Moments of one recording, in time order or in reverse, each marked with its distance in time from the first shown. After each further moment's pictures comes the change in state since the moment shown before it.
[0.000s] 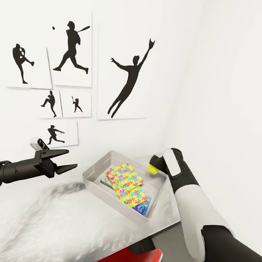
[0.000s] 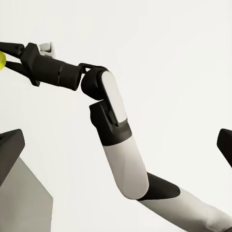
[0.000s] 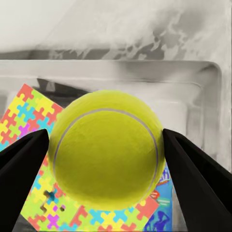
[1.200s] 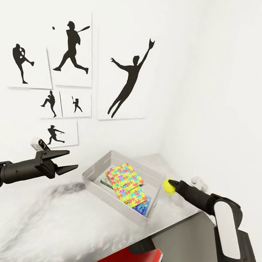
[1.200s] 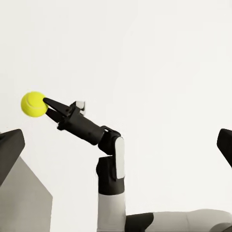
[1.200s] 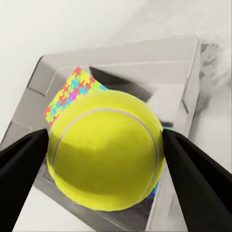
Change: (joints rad) left arm 0.000 -0.001 -0.008 0.000 0.000 0.000 0.000; right arm 0.635 -0.230 -0.195 -0.951 -0.158 0.257 0.358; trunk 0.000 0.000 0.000
